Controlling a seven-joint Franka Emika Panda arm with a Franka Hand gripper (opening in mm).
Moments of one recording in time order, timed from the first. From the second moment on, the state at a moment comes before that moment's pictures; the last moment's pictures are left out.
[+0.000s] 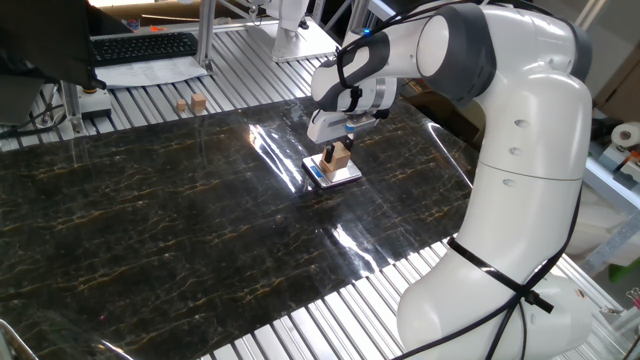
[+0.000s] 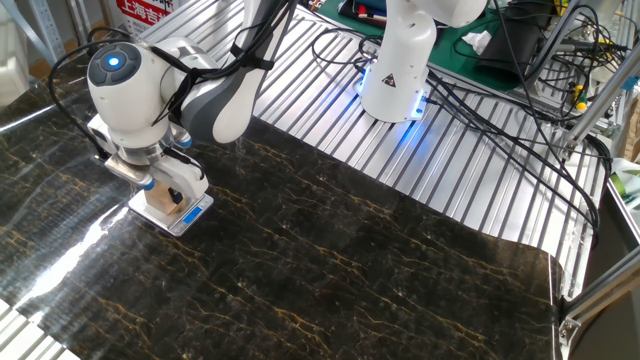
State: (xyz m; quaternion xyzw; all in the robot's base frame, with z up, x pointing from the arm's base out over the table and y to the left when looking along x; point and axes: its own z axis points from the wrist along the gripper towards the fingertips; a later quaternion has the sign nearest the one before) arm 0.556 -0.233 0.091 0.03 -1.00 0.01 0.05
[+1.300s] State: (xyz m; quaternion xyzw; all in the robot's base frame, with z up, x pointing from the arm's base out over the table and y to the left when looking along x) arm 0.551 -0.203 0.127 0.00 -1.00 0.01 0.06
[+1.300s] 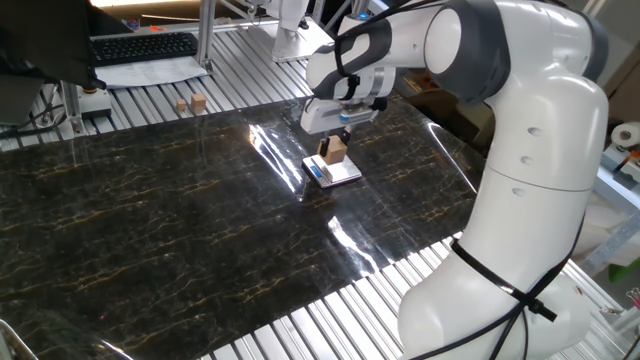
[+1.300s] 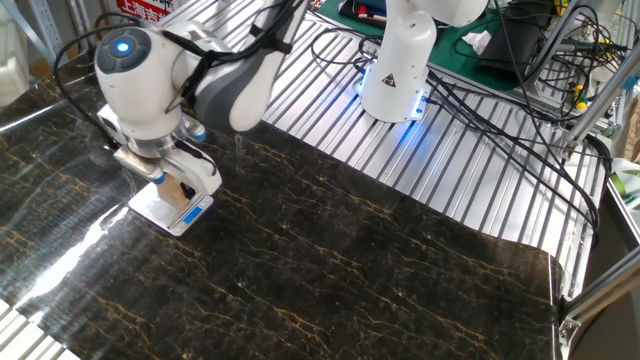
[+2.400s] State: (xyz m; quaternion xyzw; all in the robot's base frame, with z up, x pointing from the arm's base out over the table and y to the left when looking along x) arm 0.561 -0.127 0.132 0.01 -1.00 0.01 0.04
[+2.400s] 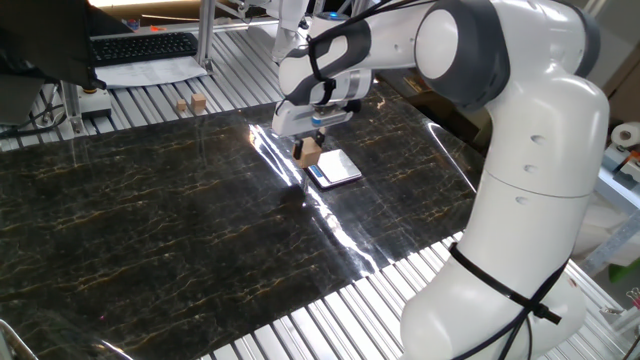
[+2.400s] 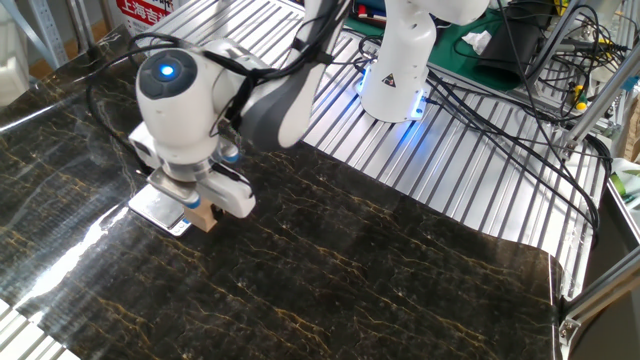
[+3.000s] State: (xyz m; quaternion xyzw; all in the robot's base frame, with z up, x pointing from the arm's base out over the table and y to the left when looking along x) arm 0.552 -0.109 0.138 0.01 -1.00 0.00 0.03
